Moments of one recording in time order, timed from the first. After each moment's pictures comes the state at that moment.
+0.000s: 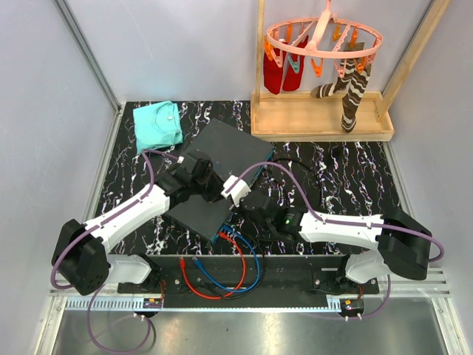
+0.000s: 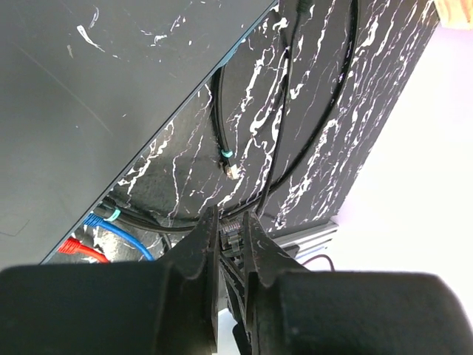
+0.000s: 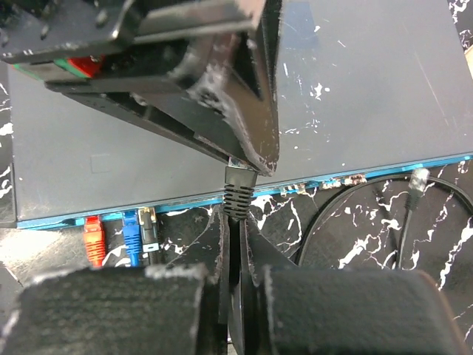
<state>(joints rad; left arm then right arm) -0.64 1.28 0.92 -0.45 0.13 -1.25 1.14 1.41 0.79 0.13 0.38 -0.07</state>
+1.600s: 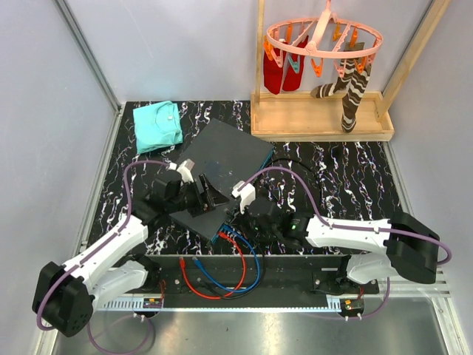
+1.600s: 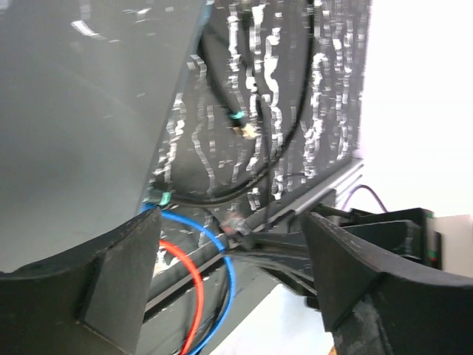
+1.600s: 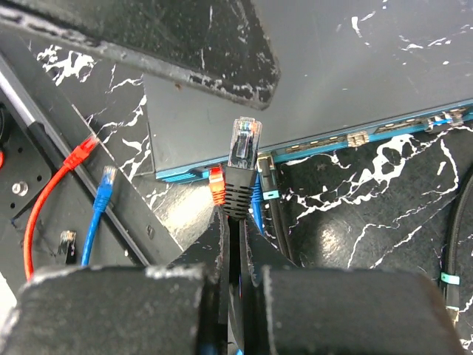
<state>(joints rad) -0.51 0.95 0.57 -0.22 0.39 -0.91 1.16 1.34 0.71 0.08 0.14 0.34</state>
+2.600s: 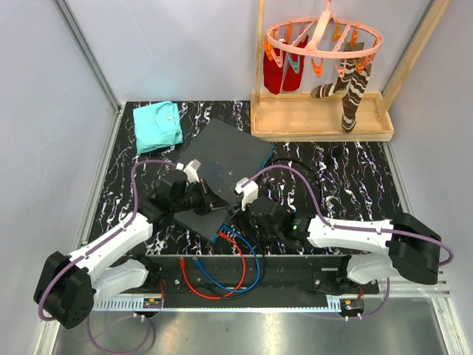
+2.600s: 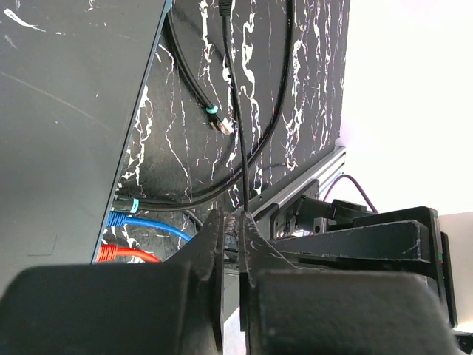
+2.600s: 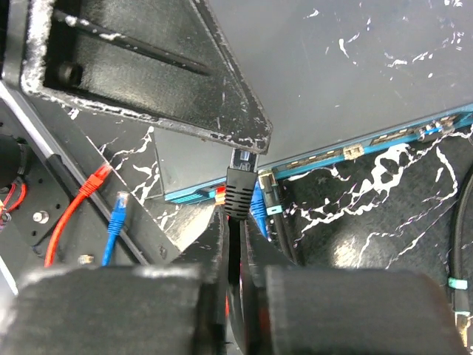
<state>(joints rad) -0.55 1.02 0.56 -0.10 0.42 -0.97 1.16 1.33 0.70 0.14 0.18 0.40</state>
